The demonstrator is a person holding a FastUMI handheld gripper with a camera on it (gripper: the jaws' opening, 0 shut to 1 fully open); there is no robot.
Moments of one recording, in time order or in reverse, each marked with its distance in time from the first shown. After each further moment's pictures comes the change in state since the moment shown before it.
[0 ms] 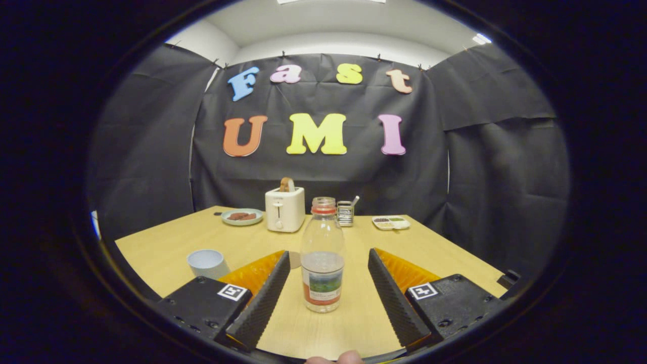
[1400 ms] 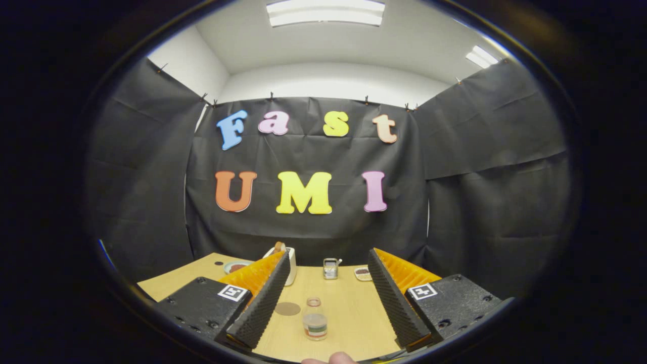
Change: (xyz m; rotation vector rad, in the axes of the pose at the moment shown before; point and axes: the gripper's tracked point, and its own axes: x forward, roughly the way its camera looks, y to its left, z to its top) arm -0.112 -0.006 0.240 0.012 -0.207 -0.063
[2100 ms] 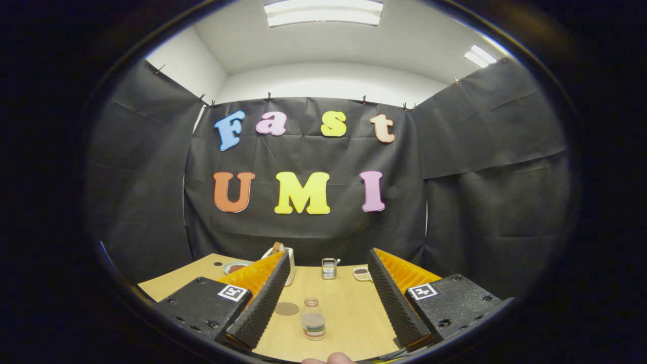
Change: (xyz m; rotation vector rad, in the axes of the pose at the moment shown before) arm -0.003 -0.006 0.007 0.004 -0.002 -0.010
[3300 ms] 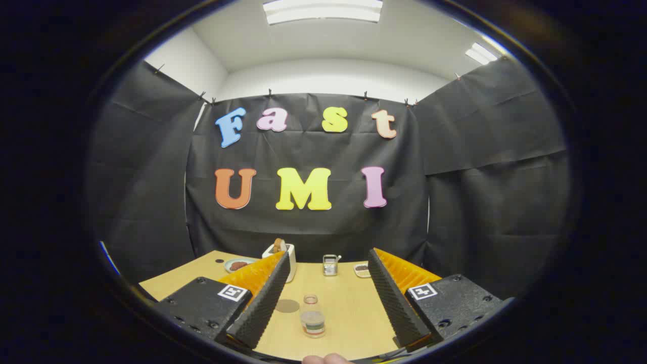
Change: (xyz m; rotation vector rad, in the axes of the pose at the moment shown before) arm 0.004 -0.007 -0.006 0.006 0.033 0.010
